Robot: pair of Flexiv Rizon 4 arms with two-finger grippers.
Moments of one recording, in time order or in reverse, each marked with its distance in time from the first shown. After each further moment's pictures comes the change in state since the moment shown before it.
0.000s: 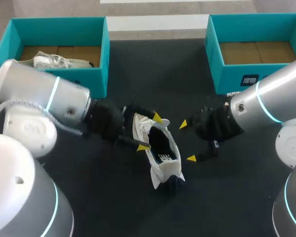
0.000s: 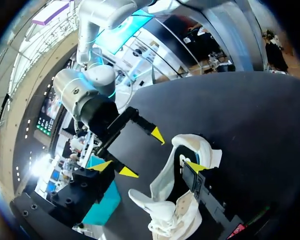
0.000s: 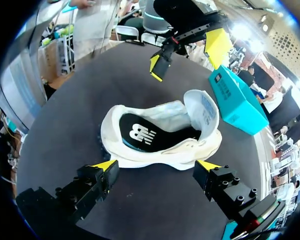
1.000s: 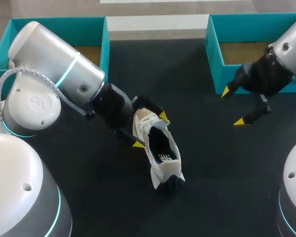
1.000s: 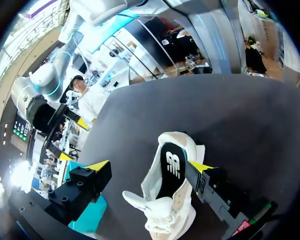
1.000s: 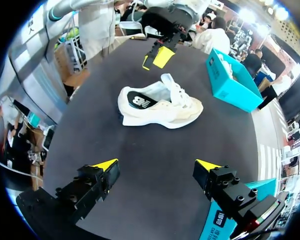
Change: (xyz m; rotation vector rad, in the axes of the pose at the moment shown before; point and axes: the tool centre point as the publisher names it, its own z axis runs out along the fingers) left arm 0.003 0.003 0.000 0.001 0.250 0.040; right arm -0.049 -0.054 -0.138 0.120 0.152 0.051
